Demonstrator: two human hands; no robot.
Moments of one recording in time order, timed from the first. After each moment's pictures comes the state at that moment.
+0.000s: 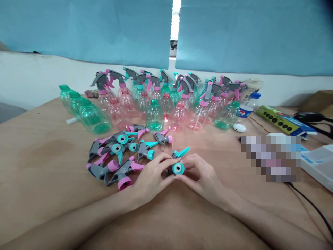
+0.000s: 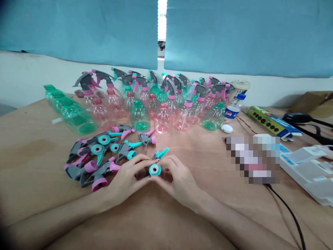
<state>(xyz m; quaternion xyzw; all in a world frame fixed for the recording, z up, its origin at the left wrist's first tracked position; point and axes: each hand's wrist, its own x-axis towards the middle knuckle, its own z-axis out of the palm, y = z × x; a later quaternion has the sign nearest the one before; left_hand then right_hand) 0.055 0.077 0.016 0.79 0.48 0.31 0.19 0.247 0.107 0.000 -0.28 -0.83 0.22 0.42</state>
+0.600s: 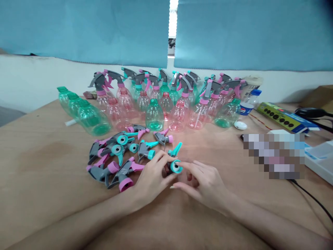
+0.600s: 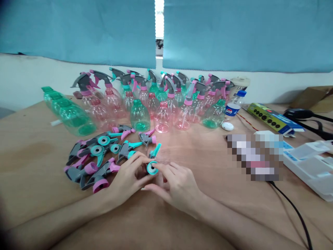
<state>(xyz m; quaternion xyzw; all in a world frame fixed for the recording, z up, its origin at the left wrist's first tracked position) 0.056 0.079 0.012 0.77 0.50 0.34 0.19 0.242 0.096 0.003 -0.27 -0.87 0.07 0.40</state>
